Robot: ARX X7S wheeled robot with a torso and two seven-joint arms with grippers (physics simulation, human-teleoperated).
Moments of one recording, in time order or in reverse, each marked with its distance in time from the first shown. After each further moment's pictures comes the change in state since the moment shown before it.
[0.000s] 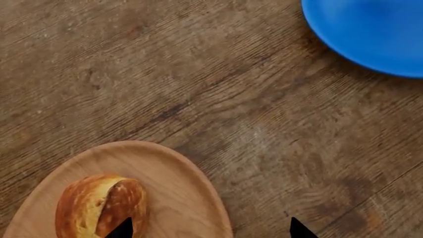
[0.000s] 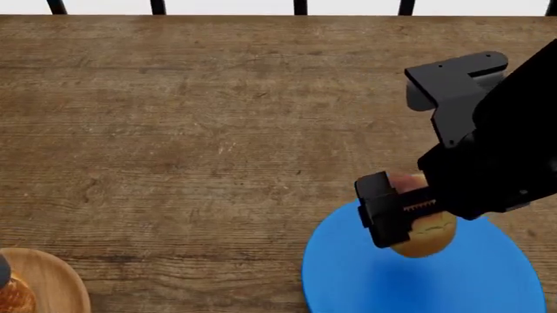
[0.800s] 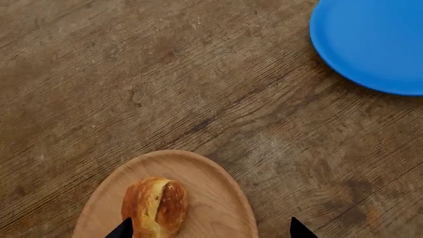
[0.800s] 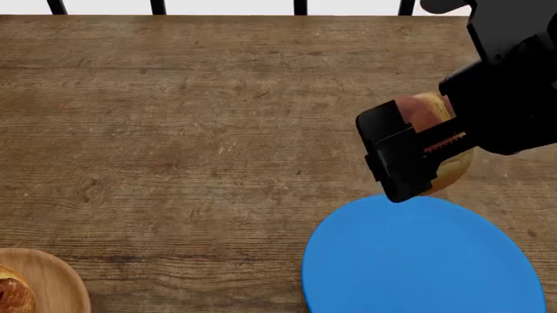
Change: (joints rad) left arm -0.356 0.002 0.136 -0.190 -0.290 -0.151 -0.158; right arm 0.289 0.086 0.037 -0.173 0.171 0.115 0.069
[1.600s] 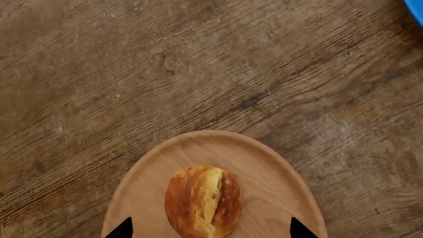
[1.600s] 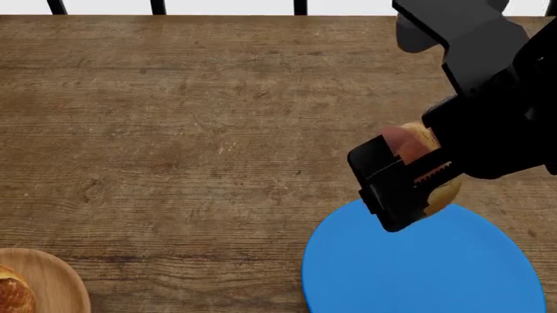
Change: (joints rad) left arm -0.007 0.044 0.098 -0.316 0.521 -0.235 0.478; right arm -0.033 -0.008 -0.067 -0.066 -0.094 -0.031 -0.115
